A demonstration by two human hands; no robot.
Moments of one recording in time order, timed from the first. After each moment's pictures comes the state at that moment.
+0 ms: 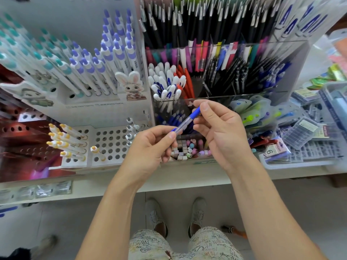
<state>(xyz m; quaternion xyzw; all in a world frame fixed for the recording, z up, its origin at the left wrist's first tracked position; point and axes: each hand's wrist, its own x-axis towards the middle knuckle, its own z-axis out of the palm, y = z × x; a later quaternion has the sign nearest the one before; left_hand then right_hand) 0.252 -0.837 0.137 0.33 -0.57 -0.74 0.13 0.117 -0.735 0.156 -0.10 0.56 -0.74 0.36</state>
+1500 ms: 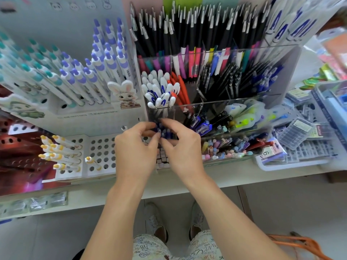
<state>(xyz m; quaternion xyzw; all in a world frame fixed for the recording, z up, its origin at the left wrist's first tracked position) 0.240 -0.851 0.135 0.42 -0.79 -0.39 0.24 0.161 -0.772 0.114 -0.29 0.75 -0.56 0.18</state>
